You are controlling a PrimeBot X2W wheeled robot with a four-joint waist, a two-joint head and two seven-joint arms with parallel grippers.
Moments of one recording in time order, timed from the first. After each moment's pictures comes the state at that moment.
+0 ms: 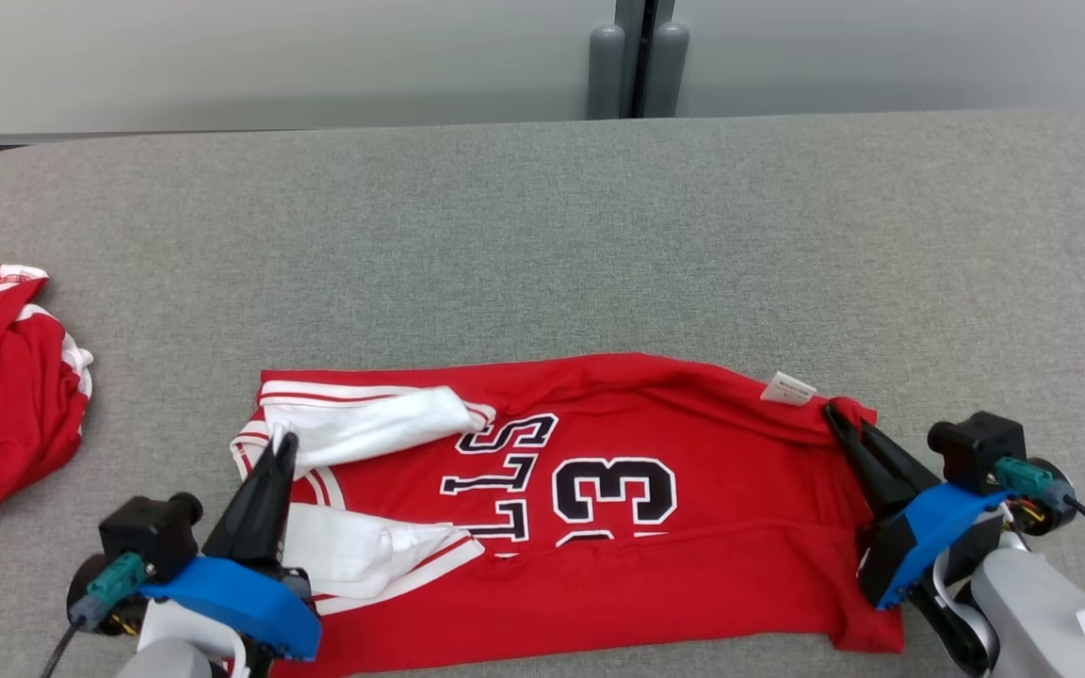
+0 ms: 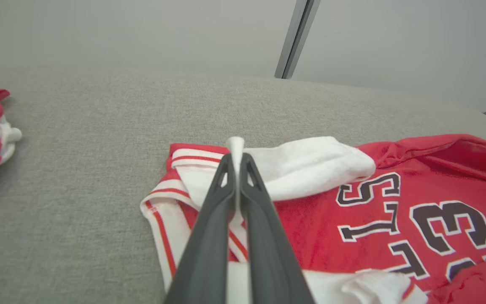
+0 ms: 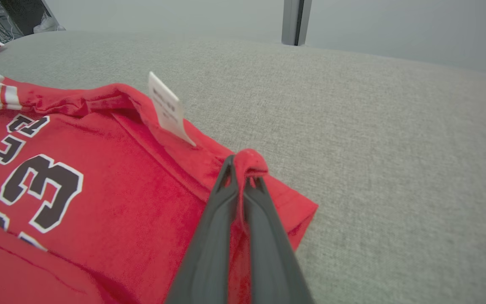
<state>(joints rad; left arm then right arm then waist) -0.23 0.43 -0.52 0.35 -0.70 -0.01 -0.26 -0.44 -0.38 0.53 0.64 0.53 0.13 -0.26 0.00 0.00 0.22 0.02</state>
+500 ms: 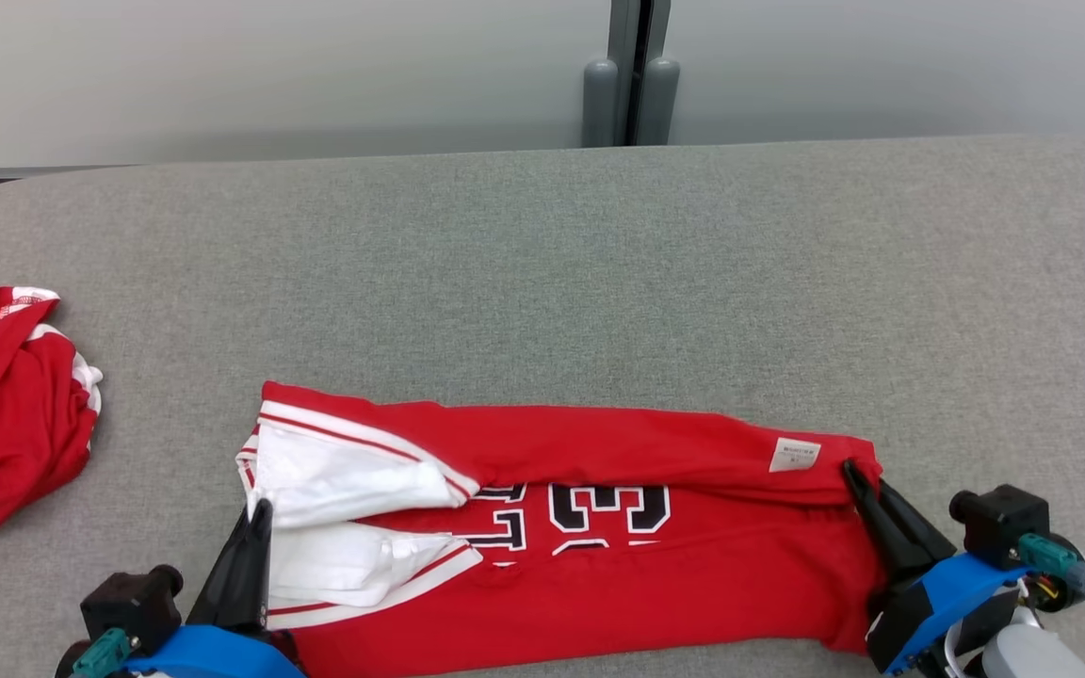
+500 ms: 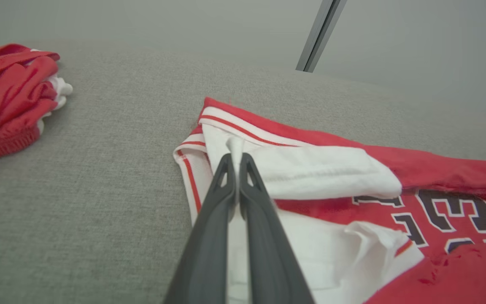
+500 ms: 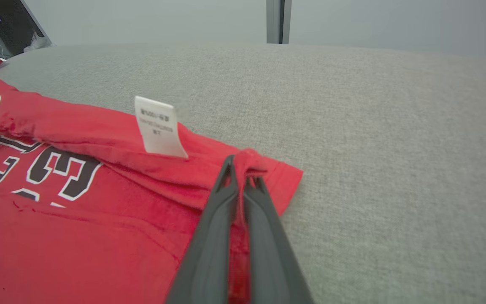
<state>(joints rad) -0.07 0.37 -0.40 0.32 -0.66 0.02 -0.26 -0.25 -0.34 0.37 0.52 0.44 0.13 -0.26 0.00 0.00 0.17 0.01</state>
